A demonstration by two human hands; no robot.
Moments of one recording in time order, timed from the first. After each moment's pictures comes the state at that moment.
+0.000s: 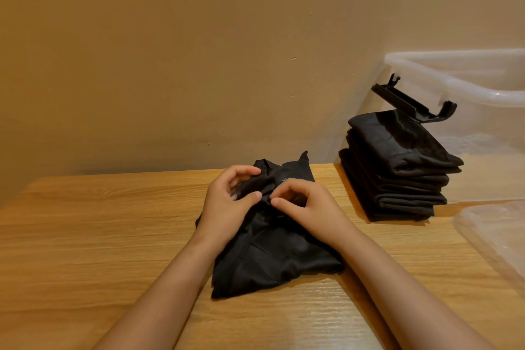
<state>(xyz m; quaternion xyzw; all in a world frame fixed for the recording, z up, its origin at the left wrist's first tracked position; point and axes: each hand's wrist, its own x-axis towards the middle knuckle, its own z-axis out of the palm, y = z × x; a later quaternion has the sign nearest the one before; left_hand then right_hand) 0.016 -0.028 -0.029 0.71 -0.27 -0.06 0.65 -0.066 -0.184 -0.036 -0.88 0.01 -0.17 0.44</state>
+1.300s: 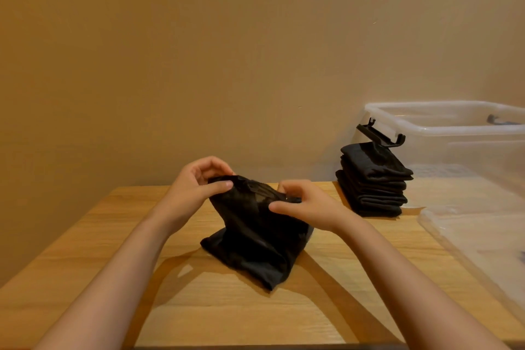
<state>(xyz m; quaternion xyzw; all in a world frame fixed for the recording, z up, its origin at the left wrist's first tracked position) -0.046 0.111 0.075 0.69 -0.35 -0.08 0.63 -0.144 -0.107 0.053 -0.90 -0.05 -0.08 0.42</state>
